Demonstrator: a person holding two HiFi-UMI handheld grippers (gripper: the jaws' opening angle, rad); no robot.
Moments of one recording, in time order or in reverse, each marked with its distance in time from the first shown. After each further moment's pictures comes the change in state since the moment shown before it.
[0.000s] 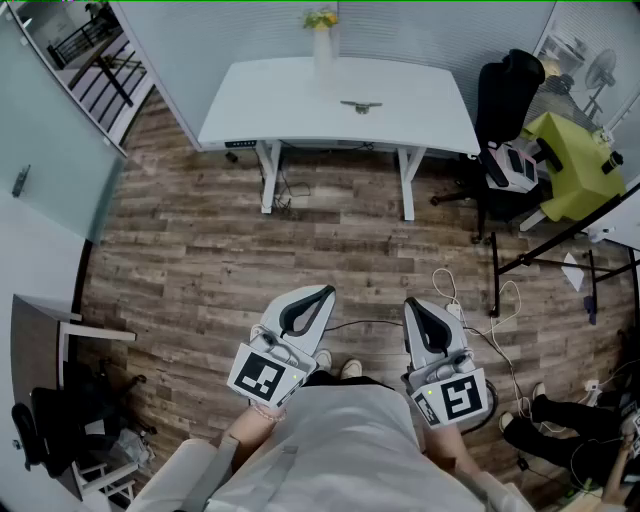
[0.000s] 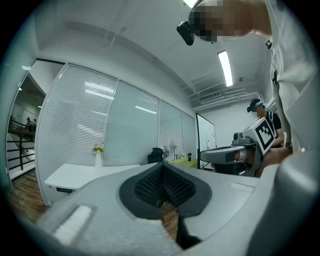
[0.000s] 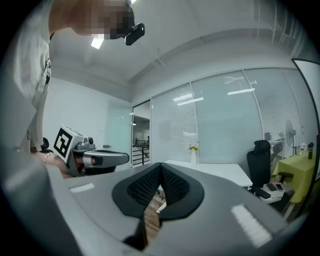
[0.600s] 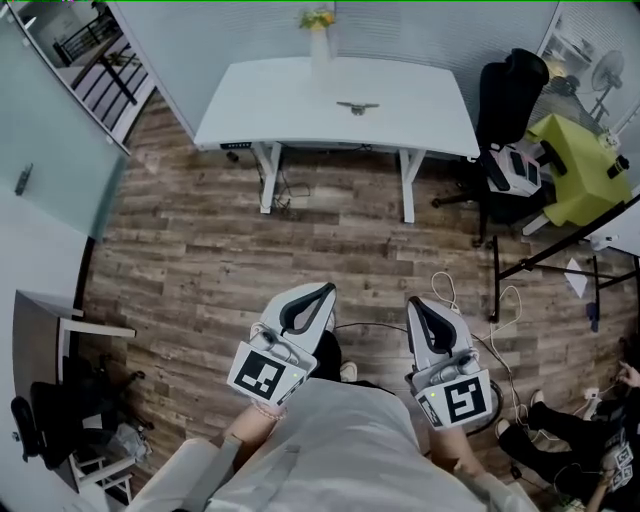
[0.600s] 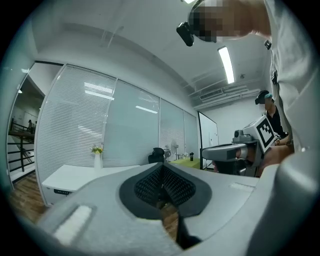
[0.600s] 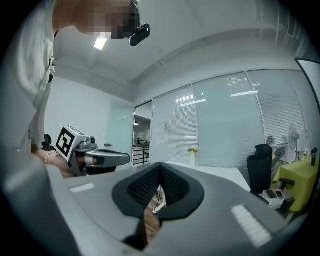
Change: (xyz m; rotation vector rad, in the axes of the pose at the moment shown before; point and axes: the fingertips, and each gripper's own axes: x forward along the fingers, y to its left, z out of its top) left arm 0.048 -0.015 0.002 0.011 0.002 0.020; right arm -0.006 -0.049 0.007 -0.041 -0.008 0.029
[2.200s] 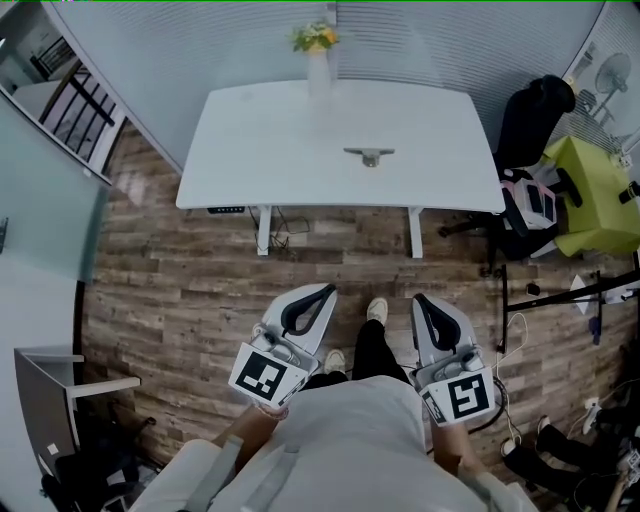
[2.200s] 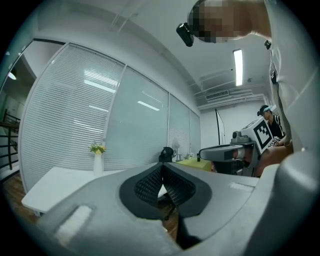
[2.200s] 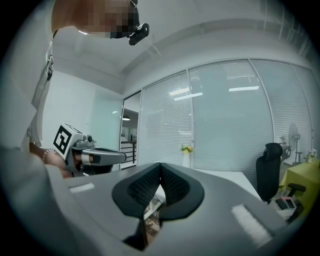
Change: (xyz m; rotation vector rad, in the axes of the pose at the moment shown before) left arm 0.183 0.254 -0.005 -0.034 0.007 -0.060; right arm 0.284 -0.128 -0.007 0.000 0.043 -0.068
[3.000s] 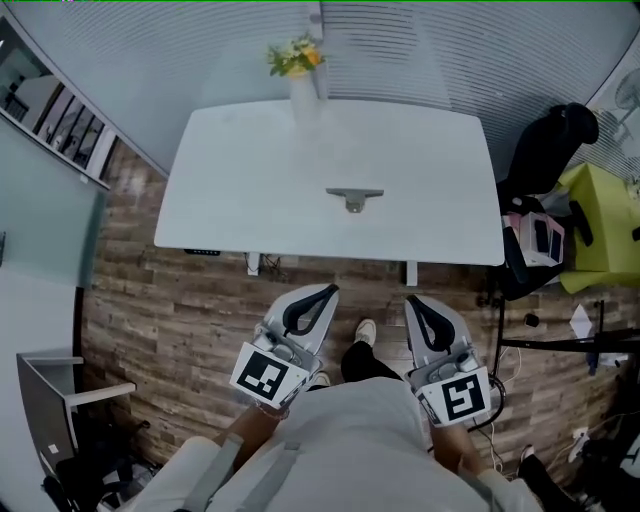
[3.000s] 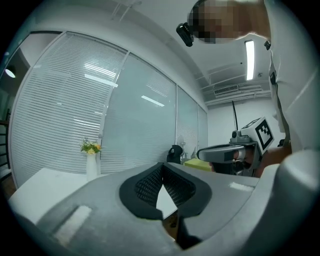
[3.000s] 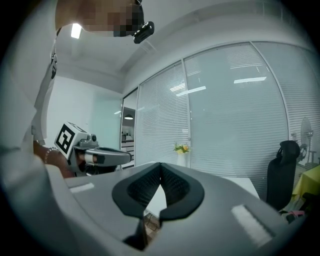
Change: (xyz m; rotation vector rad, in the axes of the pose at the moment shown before) left arm 0.195 0.075 -0.002 -0.021 0.041 0.043; right arm 0.128 -0.164 -0.006 -0.001 0.018 0.093
